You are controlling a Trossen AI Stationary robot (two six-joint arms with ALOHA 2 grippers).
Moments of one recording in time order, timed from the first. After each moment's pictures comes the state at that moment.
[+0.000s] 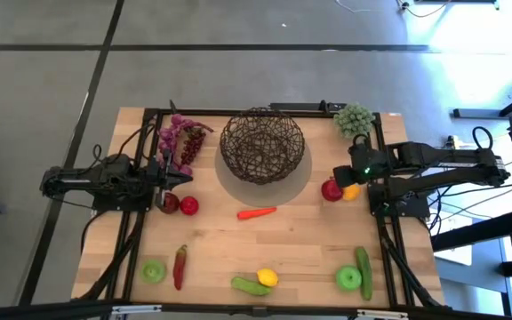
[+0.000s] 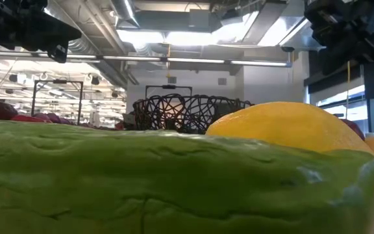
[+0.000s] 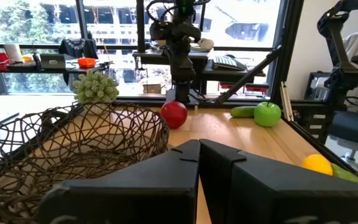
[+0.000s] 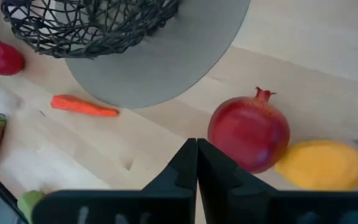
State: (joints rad) left arm 0.00 0.00 0.14 -0.03 -0.04 -0.03; right arm 0.00 0.82 0.83 -1.03 0.13 1.23
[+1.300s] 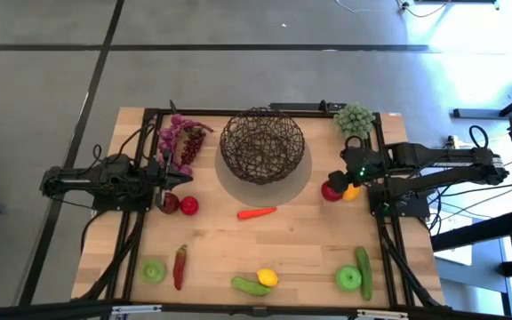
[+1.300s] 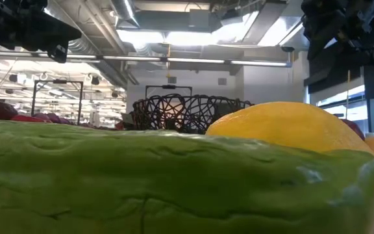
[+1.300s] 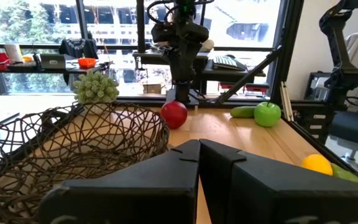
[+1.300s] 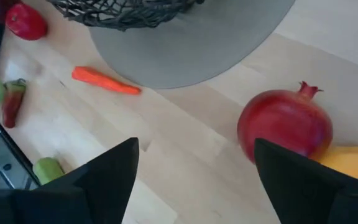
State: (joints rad) left arm 0.00 0.00 0.14 -0.03 -0.04 -0.03; right arm 0.00 0.87 0.83 -0.93 0.03 1.12
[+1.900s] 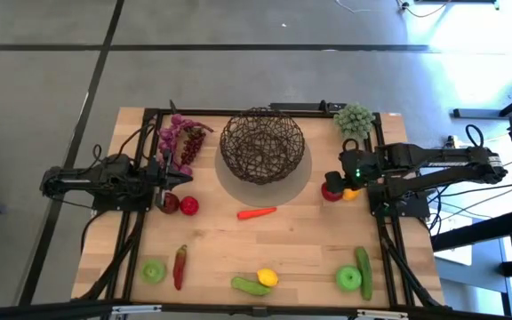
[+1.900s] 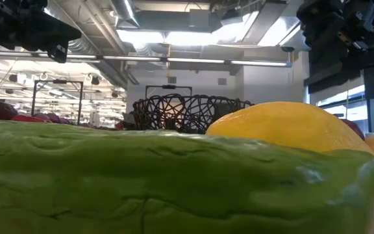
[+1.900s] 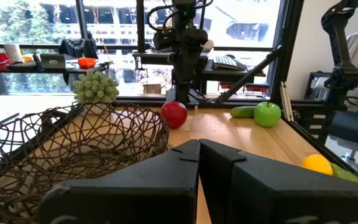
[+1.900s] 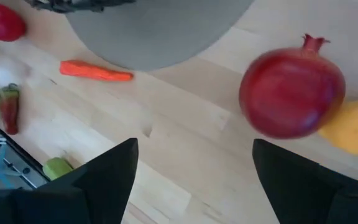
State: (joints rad) left arm 0.00 0.00 0.14 -0.03 -0.04 -0.03; right arm 0.00 0.92 0.83 -0.94 -0.05 1.28
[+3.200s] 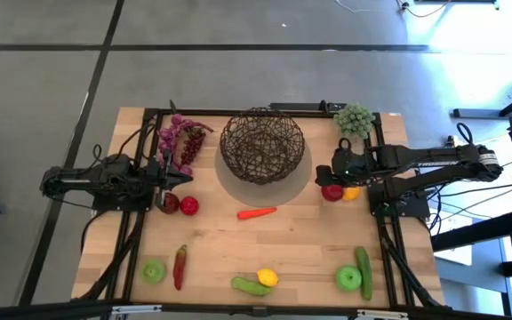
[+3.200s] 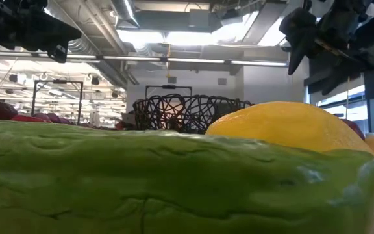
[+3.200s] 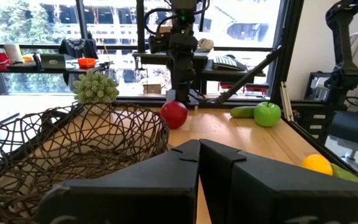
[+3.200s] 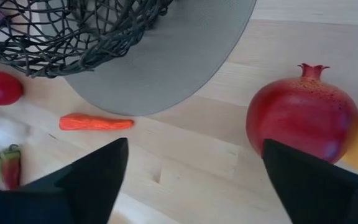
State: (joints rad) left arm 0.00 0.00 0.14 -0.03 -0.04 -0.03; right arm 0.00 1.02 0.83 -0.87 0.09 1.43
